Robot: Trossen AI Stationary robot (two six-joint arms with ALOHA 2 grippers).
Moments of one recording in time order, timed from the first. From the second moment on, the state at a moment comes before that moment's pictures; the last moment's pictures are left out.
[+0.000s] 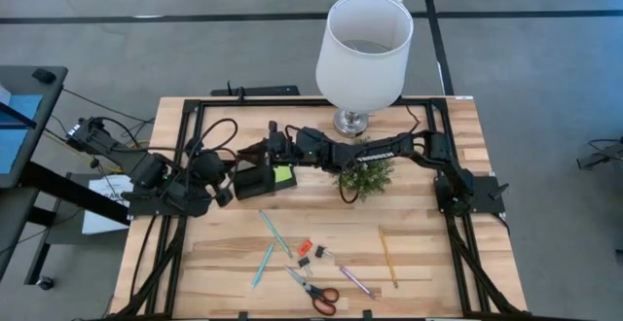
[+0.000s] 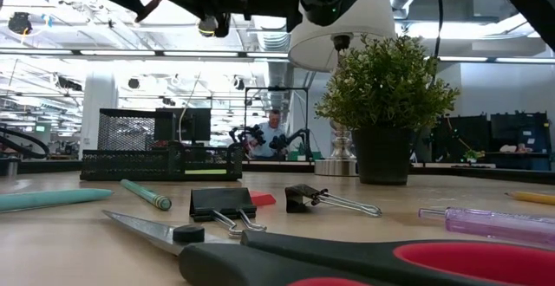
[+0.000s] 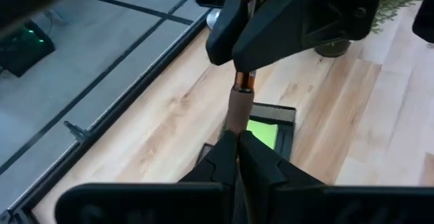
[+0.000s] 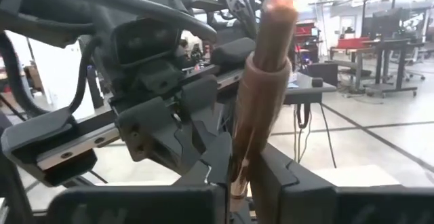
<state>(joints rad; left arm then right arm) -0.51 0.96 0.99 -1.10 -0.90 -0.79 -0.06 2.16 1.62 0.64 -0.09 0.04</state>
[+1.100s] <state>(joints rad) -0.51 0.96 1.04 -1.11 -1.09 -0.79 -0.05 2.17 1.62 0.46 0.08 0.01</state>
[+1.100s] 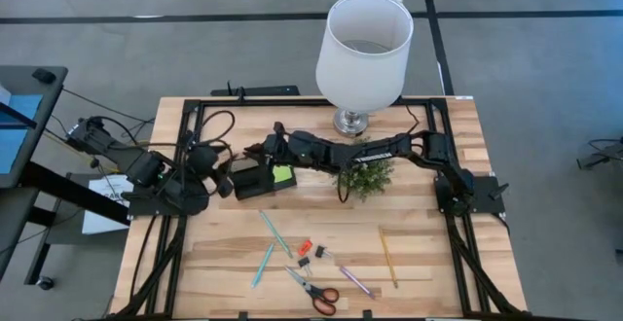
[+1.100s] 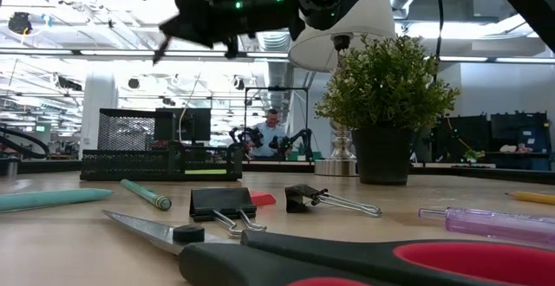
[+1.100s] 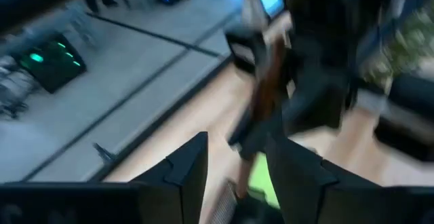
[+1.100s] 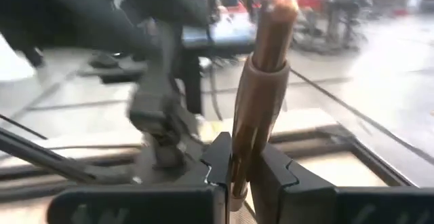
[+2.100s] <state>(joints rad) -0.51 0.96 1.14 -1.00 -1.19 -0.54 -0.06 2.36 1.92 0.06 0.13 0.03</state>
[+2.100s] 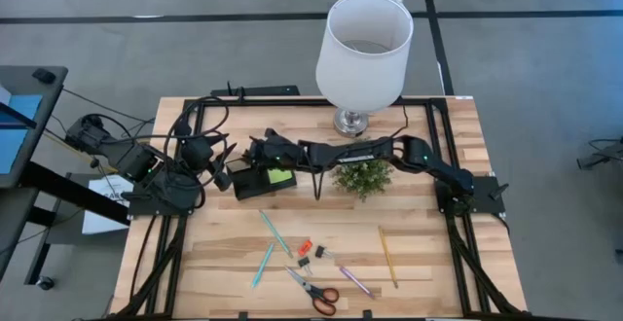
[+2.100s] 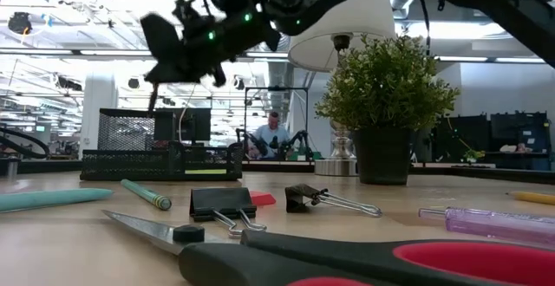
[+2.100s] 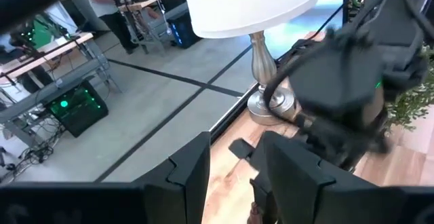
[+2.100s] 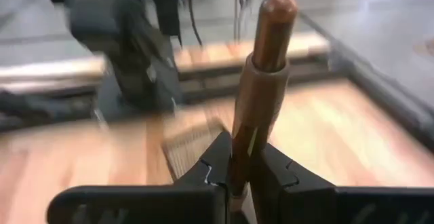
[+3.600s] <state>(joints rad) -0.52 0.98 0.99 -0.93 -0.52 -0.57 0.17 2.09 2.01 -0.85 0.05 0.00</state>
